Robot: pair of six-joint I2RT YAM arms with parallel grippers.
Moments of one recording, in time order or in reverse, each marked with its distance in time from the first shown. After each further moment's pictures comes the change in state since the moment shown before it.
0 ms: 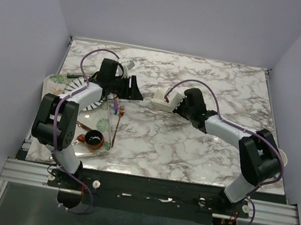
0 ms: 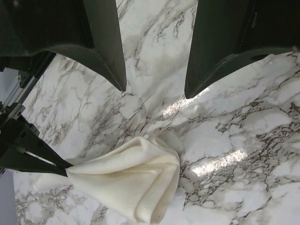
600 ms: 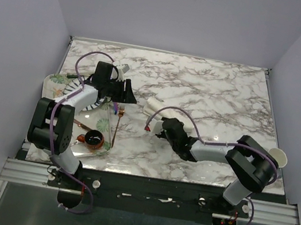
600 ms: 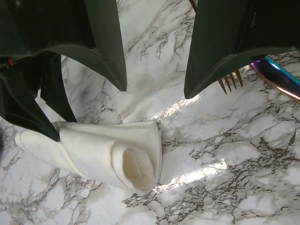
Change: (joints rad) left arm 0.032 -0.067 -0.072 -0.077 -0.061 0.057; right arm 0.344 -0.029 -0.335 0.412 0.383 -0.101
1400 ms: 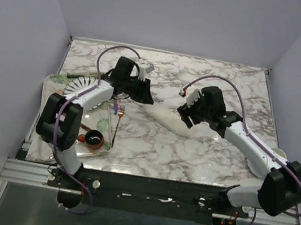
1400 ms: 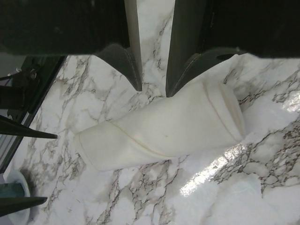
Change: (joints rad) left arm -0.160 0.033 0.162 -0.060 0.082 0.102; right arm -0.322 -0.341 0.307 -0.691 -0.541 0.399
